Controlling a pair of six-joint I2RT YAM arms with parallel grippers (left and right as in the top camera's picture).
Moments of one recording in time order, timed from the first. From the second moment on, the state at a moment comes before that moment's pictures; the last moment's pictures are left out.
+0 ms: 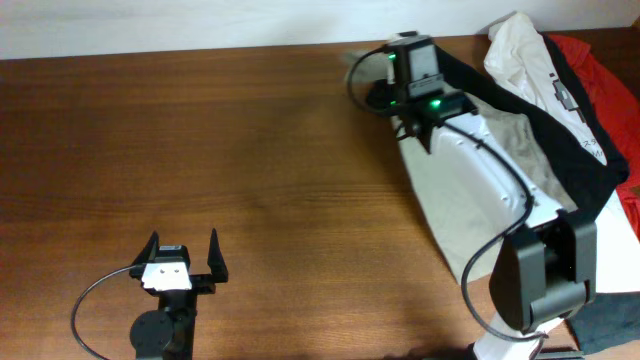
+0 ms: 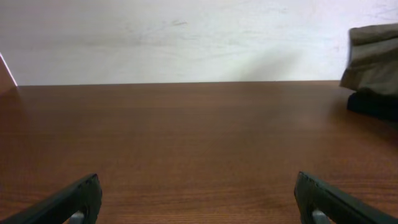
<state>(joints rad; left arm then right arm) 0.00 0.03 0.01 -0.08 0.00 0.00 0.30 1.86 1.55 -0.44 0.17 0.11</state>
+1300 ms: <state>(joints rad) 0.00 0.03 0.01 -0.08 0.00 0.00 -0.82 2.13 1.63 -0.90 -0.14 0.06</state>
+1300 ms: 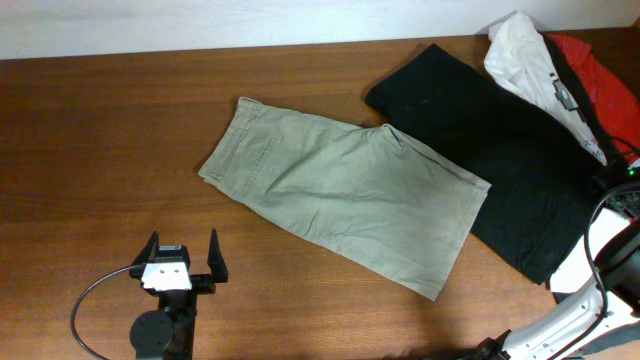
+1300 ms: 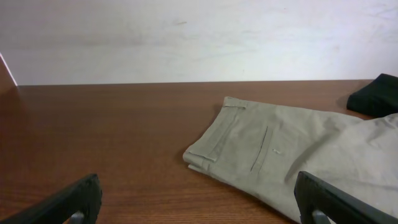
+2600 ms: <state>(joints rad) 0.00 0.03 0.01 -0.08 0.02 0.00 -0.11 1.64 1.63 -1.01 -0.26 0.19</state>
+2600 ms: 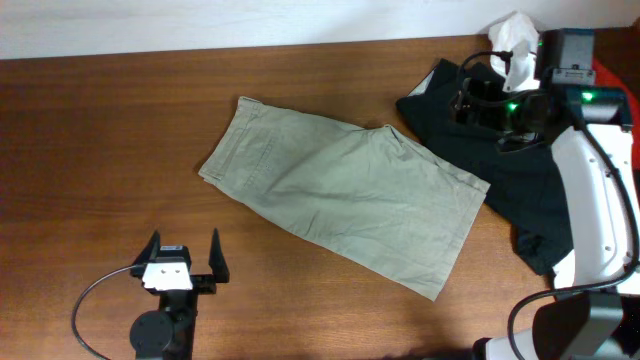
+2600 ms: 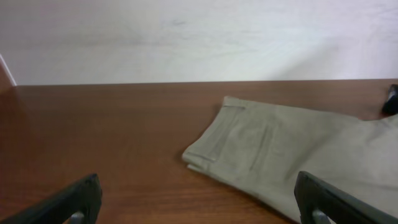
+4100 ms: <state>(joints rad) 0.06 1.99 1.27 -0.50 0.33 -0.27 -0.09 1.65 1.63 -1.00 -0.18 0.18</state>
